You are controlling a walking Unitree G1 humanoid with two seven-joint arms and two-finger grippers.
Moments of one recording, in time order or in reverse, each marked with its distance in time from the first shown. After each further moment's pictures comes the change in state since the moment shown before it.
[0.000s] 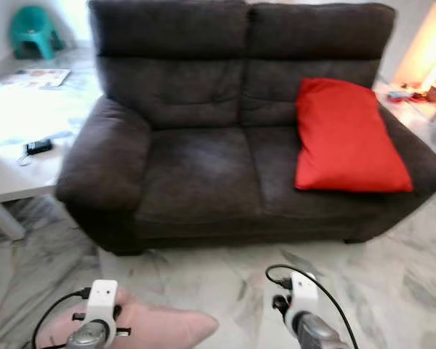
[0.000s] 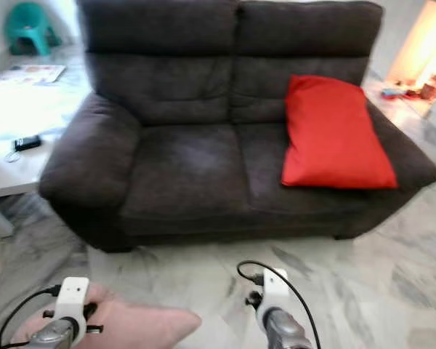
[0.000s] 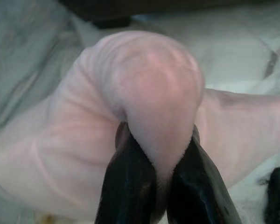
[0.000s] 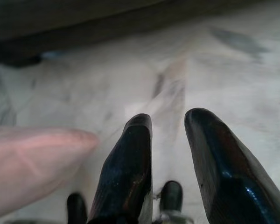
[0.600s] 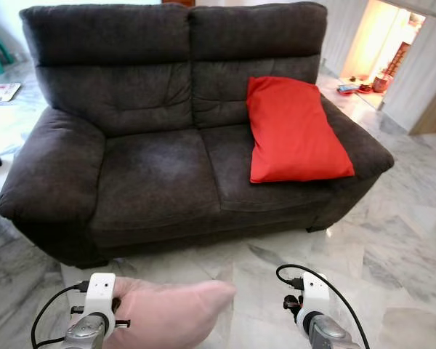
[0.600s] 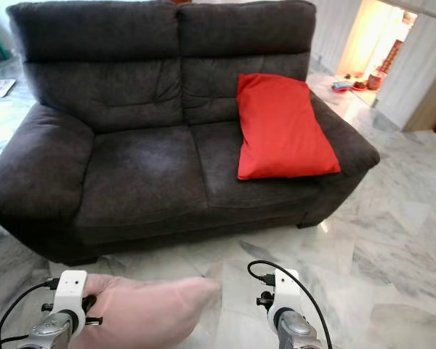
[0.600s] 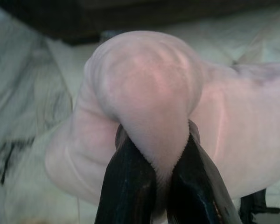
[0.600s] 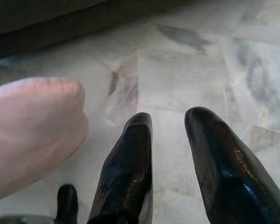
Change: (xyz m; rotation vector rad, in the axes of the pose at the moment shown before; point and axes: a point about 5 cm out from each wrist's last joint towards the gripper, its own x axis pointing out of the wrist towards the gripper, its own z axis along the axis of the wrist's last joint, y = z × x) left arm -0.004 0.010 -0.011 -0.037 0.024 0.037; right arm -0.004 -0.011 -0.014 -0.019 0.040 -0.017
